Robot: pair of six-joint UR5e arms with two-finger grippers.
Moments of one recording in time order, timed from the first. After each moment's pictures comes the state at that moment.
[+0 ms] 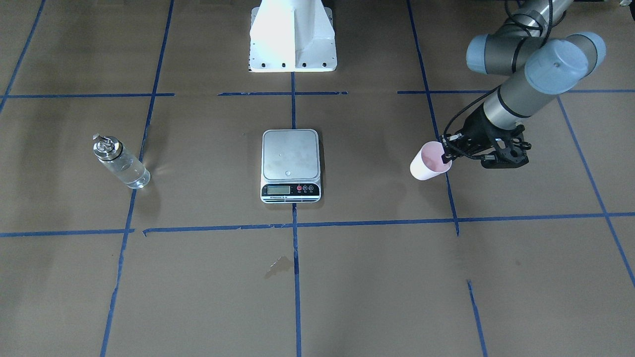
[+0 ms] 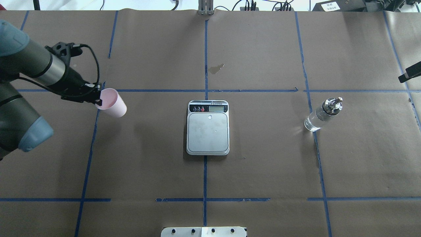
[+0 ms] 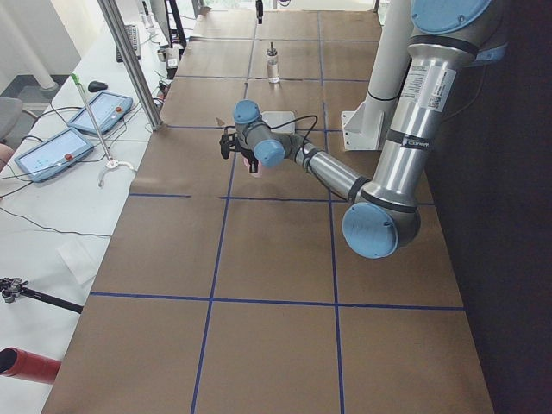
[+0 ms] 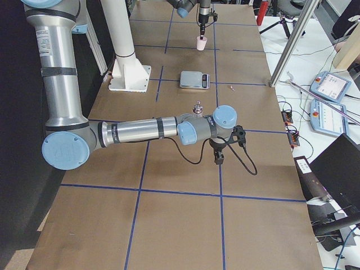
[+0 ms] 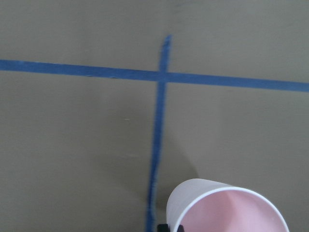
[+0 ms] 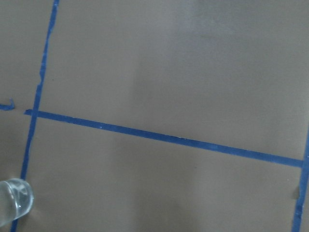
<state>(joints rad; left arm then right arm) -0.88 -1.90 -1.77 -1.85 -2.27 -1.13 1.36 -1.49 1.64 -1.38 2.46 0.23</state>
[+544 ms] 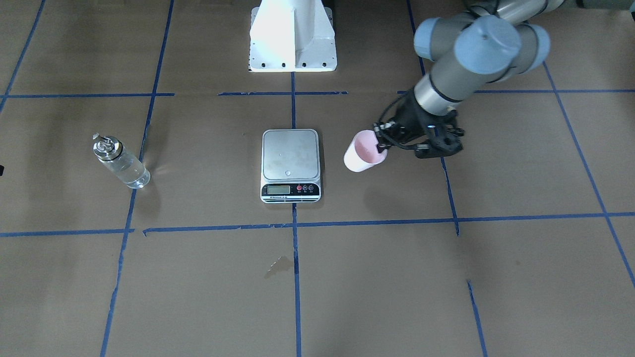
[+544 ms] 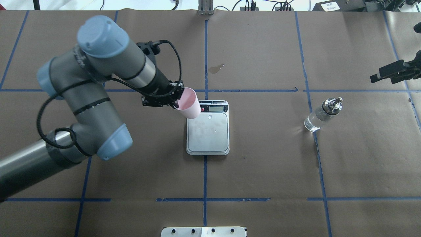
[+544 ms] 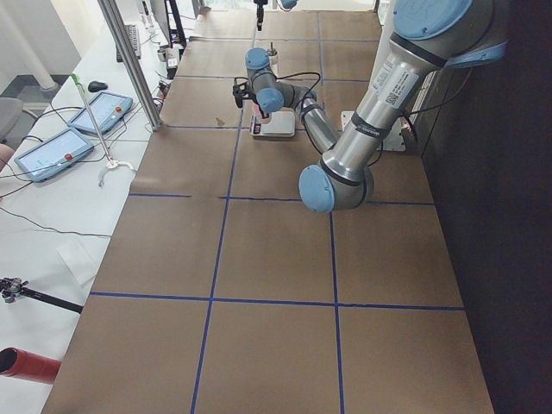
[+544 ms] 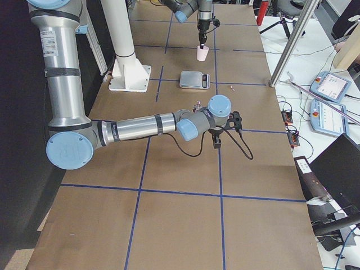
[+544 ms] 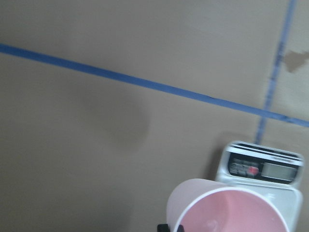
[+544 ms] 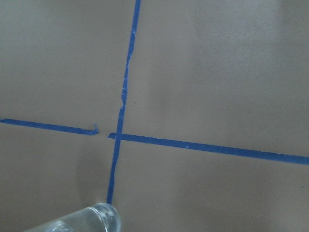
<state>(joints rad) -0.66 -2.25 -1.68 -1.78 -2.12 -1.49 1.24 -1.52 1.67 -0.98 2.49 0.68</state>
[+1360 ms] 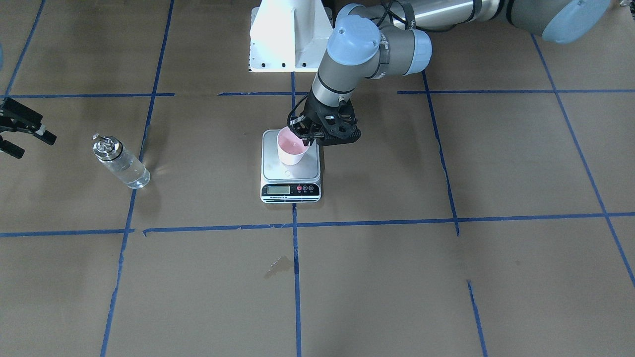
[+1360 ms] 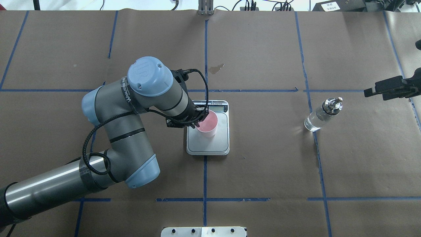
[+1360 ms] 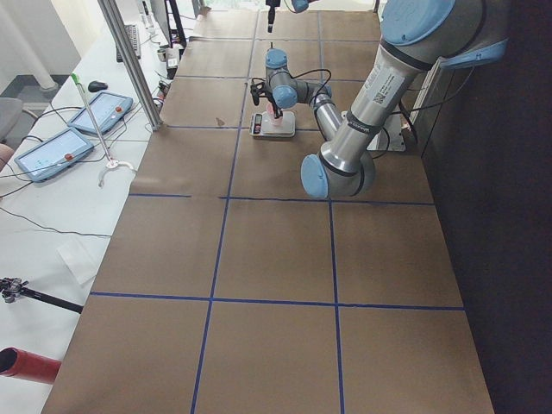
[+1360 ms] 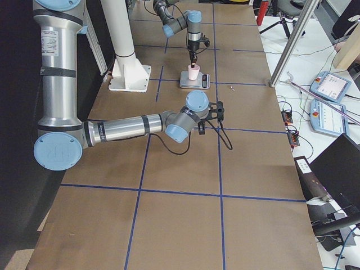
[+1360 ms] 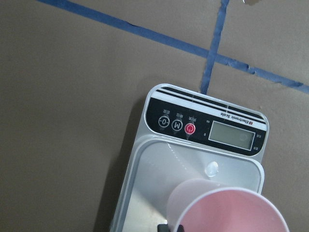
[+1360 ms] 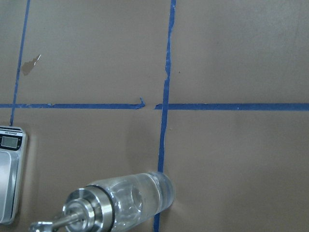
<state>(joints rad) -0.54 -2.30 -1.62 -1.78 -2.00 -1.51 1.17 -1.63 1.80 -0.79 2.49 0.93</state>
